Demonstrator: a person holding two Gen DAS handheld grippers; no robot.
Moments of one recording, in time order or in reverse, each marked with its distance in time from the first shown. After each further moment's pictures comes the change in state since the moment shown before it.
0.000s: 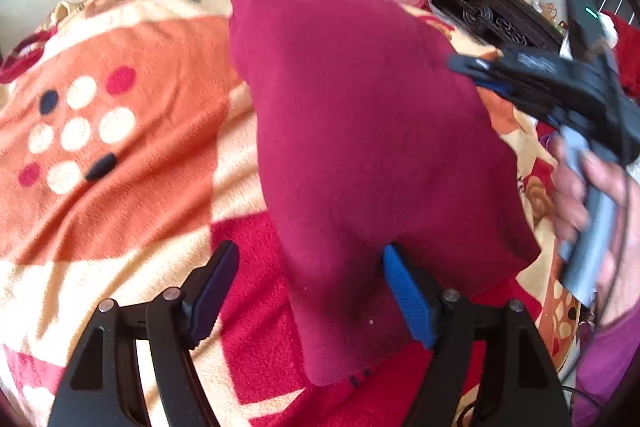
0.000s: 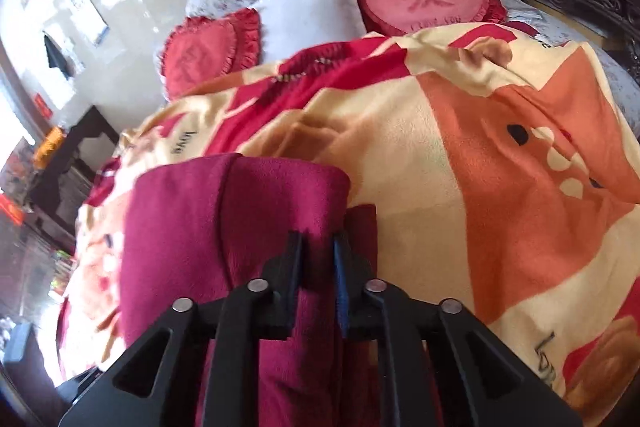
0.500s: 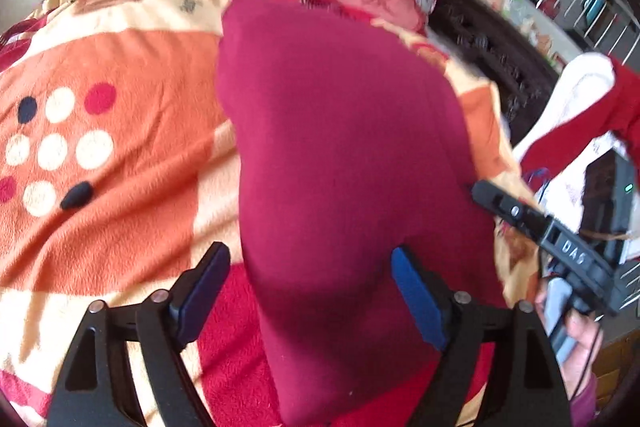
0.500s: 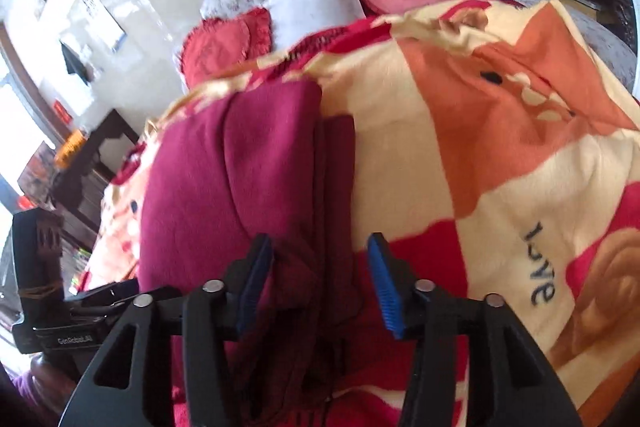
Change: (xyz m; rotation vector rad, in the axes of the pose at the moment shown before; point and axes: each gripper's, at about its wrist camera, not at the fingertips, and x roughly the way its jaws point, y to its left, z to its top) left arm 0.007 0.012 0.028 -0.092 -0.037 -0.113; right arm -0.032 -0.023 -0.063 0.033 -0.022 0.086
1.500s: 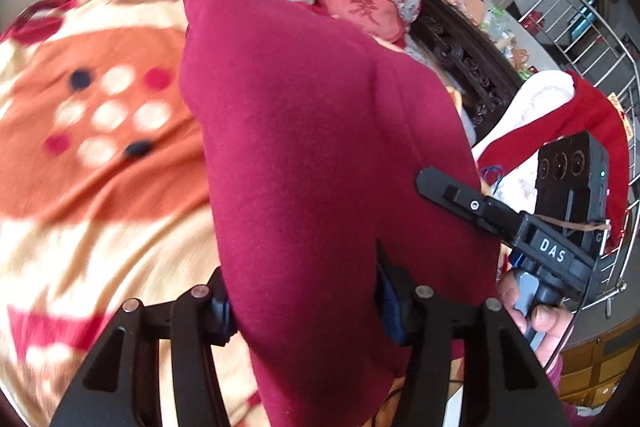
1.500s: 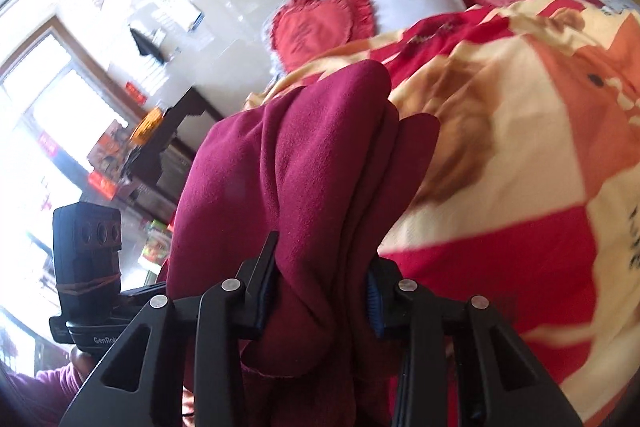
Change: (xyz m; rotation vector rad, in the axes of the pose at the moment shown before) left arm -0.097 0.036 -0.040 -0.036 0.054 -0.082; right arm -0.021 0.105 -0.020 -0.049 0.104 0.279
